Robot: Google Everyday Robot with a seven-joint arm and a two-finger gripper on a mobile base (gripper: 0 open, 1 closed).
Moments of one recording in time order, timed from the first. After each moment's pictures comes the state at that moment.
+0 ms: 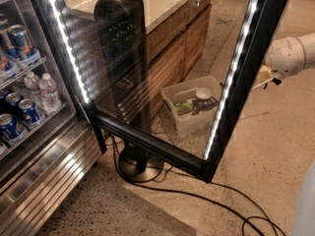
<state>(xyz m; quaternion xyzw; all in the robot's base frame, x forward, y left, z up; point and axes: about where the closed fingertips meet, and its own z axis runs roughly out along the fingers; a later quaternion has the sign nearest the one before) 0.586 -0.215 0.891 -0.64 0.50 0.34 0.46</state>
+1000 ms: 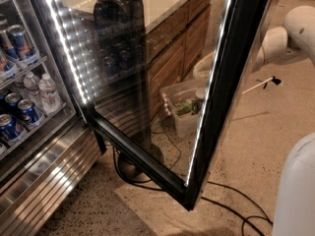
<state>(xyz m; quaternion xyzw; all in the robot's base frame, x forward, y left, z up) 0.589 -0.127 0.887 -0.68 0.46 0.39 0.43</state>
